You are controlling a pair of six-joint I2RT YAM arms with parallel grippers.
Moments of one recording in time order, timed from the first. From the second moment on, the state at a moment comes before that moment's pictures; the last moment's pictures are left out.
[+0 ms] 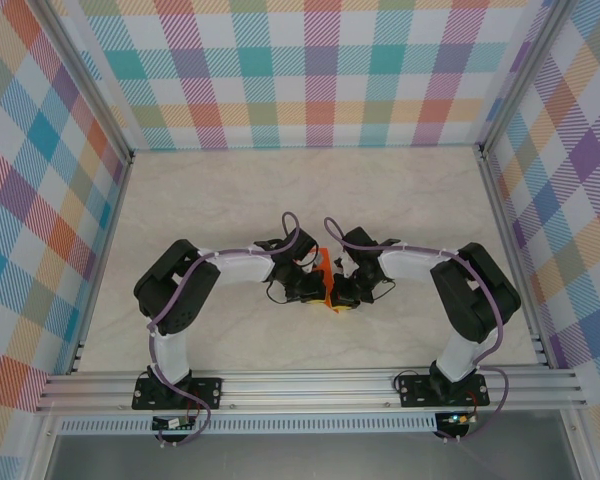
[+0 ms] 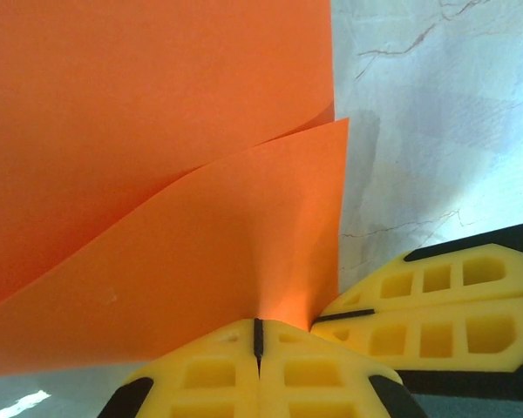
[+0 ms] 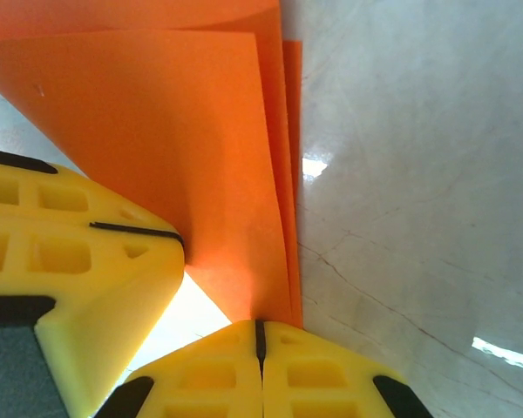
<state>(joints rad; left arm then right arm) -0.76 1.90 1.08 -0.35 0.49 -0.74 0.60 1.72 0.89 -0.55 -0.50 0.56</state>
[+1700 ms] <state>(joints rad) -0.40 1.48 0.83 -0.37 0.50 -0.71 0.58 1.50 0.92 -0.57 -0.31 0.43</state>
